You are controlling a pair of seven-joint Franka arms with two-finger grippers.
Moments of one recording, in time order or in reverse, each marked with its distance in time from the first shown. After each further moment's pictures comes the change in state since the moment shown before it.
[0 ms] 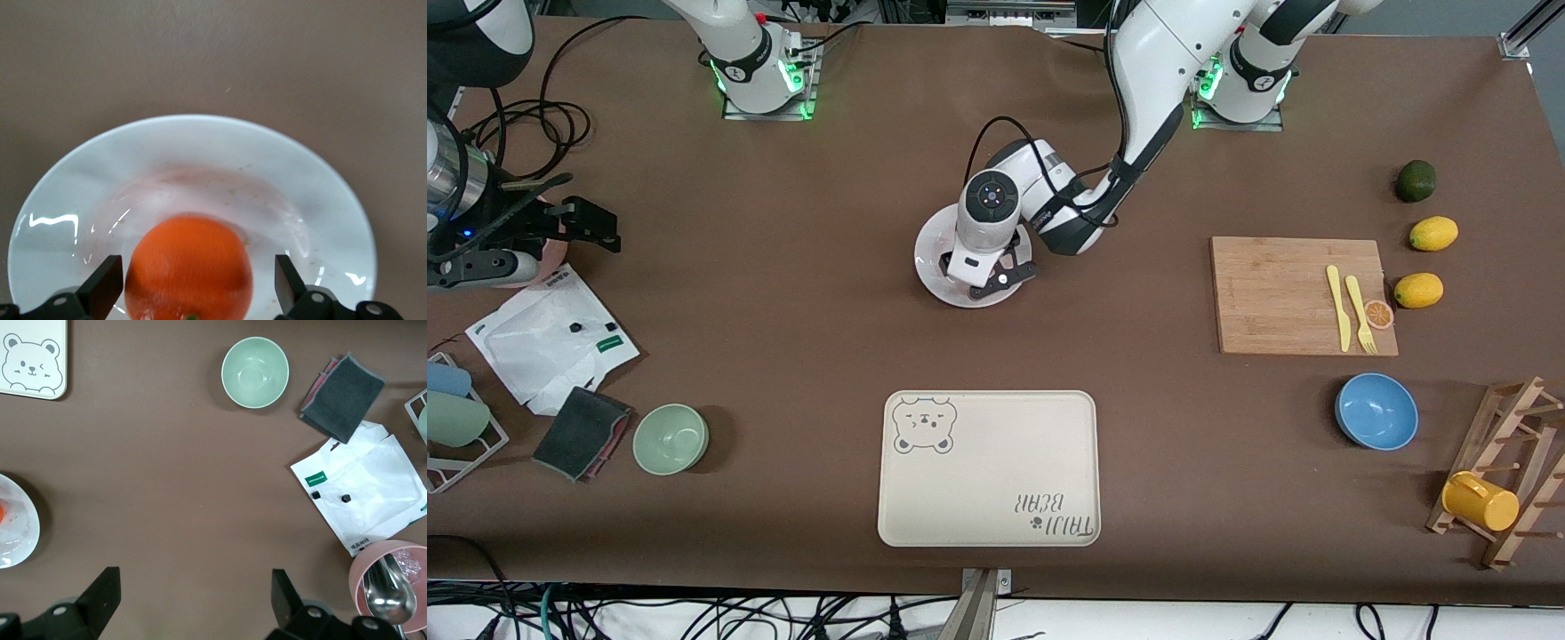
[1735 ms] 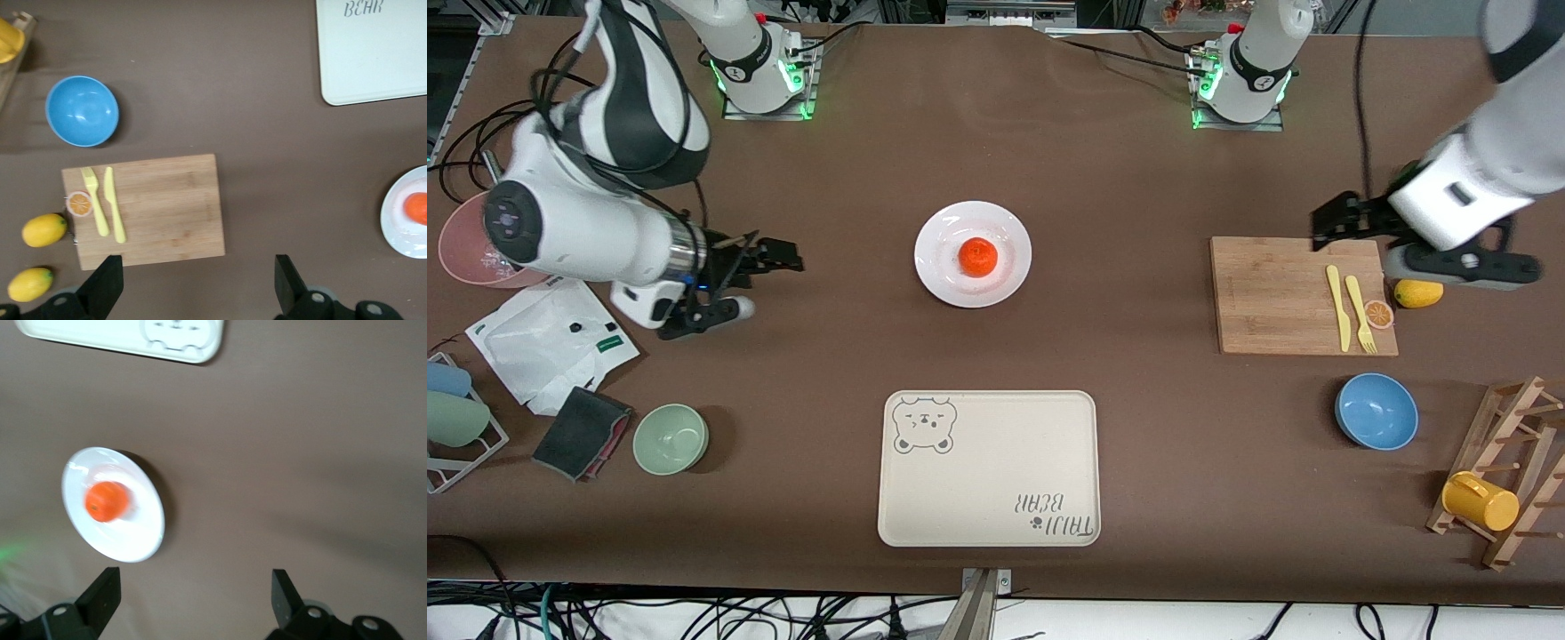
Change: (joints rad) left arm 0.555 -0.679 0.270 0.020 -0.017 -0.716 1.303; right arm 0.025 0.120 0.190 -0.287 0.378 0.315 -0.006
